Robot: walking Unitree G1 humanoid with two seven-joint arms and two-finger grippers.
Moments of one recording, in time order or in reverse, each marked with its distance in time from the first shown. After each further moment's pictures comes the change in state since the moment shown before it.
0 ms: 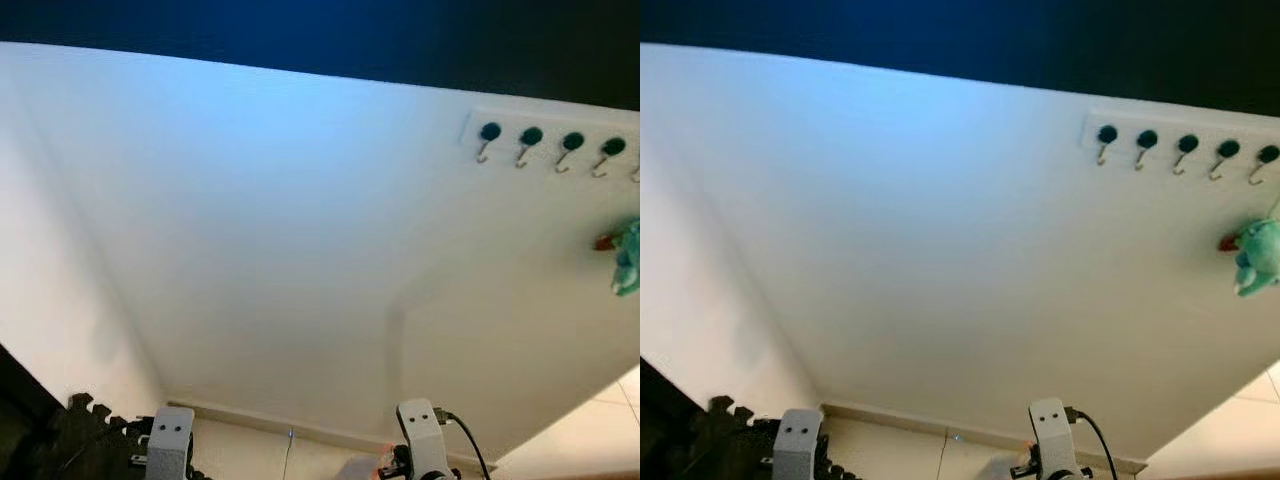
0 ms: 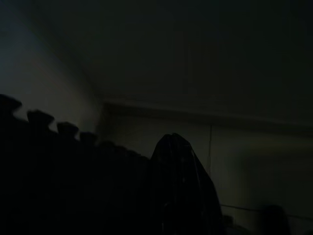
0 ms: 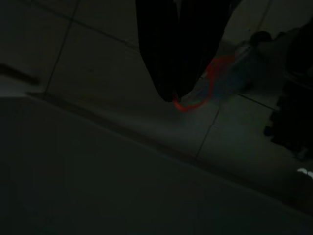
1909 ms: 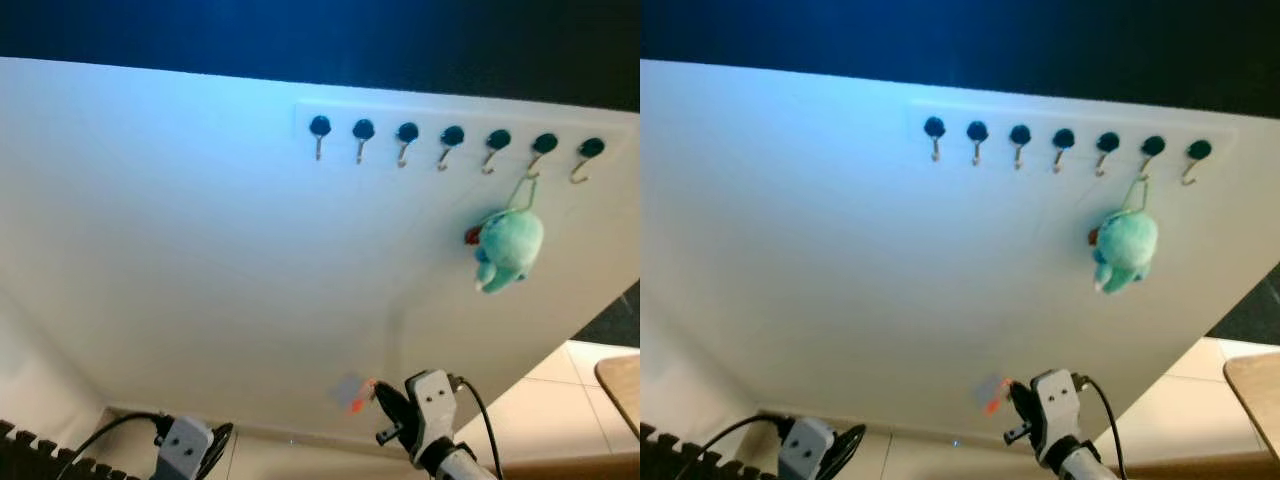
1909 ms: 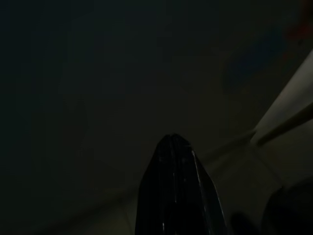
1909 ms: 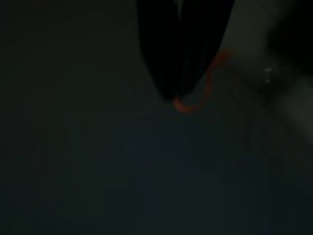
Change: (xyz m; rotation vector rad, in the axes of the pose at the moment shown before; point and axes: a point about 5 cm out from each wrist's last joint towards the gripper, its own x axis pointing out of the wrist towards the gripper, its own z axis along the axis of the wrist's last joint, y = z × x) left arm -0.039 -0.010 0.044 0.212 -0.380 -0.472; right arm -0.050 0.007 0.080 -0.114 -0.723 0.288
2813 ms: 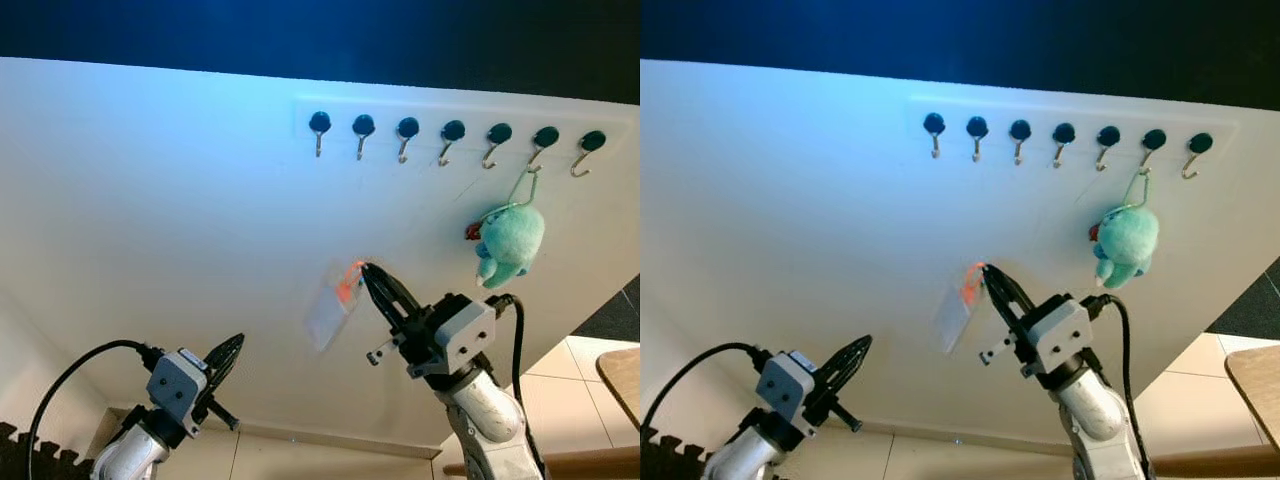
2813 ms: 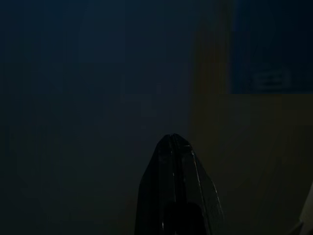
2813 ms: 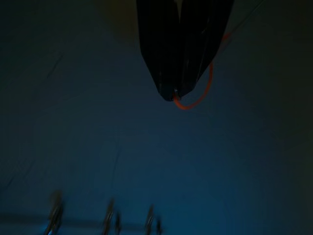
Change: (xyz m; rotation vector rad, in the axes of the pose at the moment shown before) left arm 0.028 0.026 0.098 0.166 -0.361 0.037; right arm 0.029 0.017 0.162 -0.295 -0.544 0.045
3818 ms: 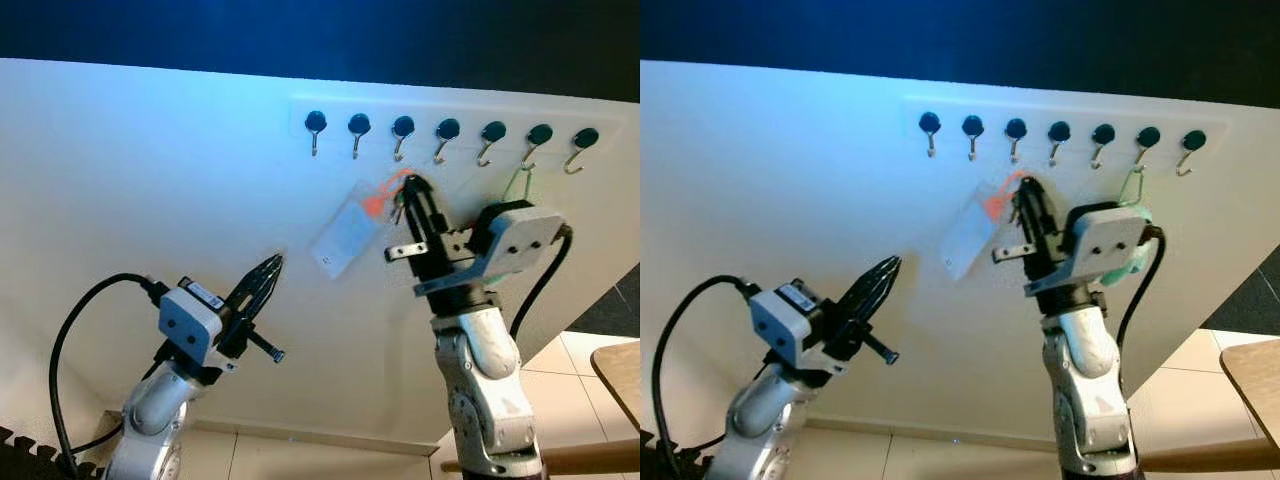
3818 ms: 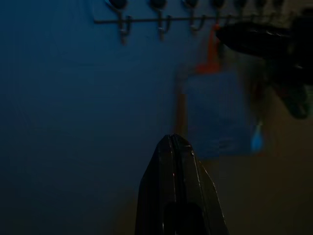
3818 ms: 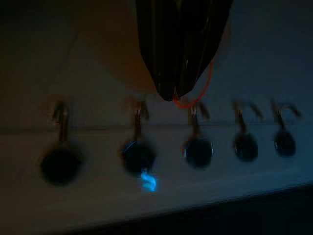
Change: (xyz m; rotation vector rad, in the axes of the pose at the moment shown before) left arm 0.054 -0.011 0.090 -0.038 -0.333 -0.042; right arm 0.048 -0.033 0.041 0.209 -0.078 -0.372
